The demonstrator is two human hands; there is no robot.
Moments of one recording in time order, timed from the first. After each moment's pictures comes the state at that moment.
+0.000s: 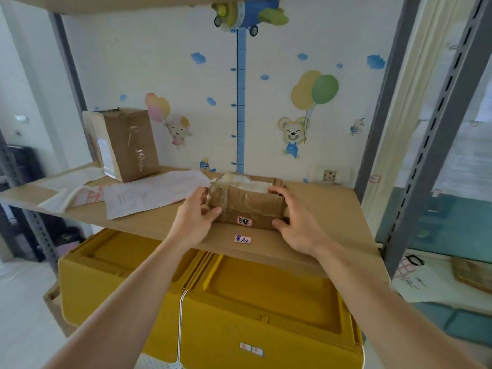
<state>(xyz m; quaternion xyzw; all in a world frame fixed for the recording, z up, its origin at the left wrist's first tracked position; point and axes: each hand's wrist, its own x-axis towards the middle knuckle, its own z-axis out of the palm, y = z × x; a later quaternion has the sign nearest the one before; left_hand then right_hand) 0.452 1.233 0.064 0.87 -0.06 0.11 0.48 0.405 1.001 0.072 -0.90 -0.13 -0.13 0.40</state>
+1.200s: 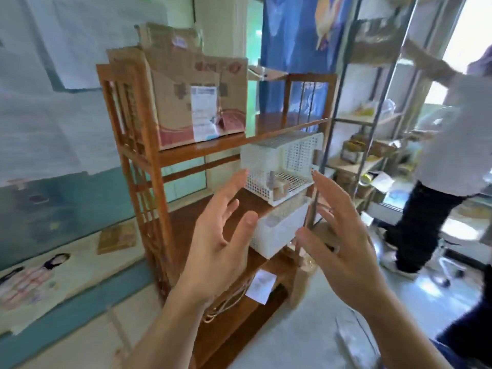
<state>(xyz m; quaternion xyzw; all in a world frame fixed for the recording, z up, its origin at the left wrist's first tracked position) 0.004 0.463 0.052 0.46 -0.60 -0.13 0.64 -0.188 0.403 0.062 -0.78 0.27 -0.50 0.28</state>
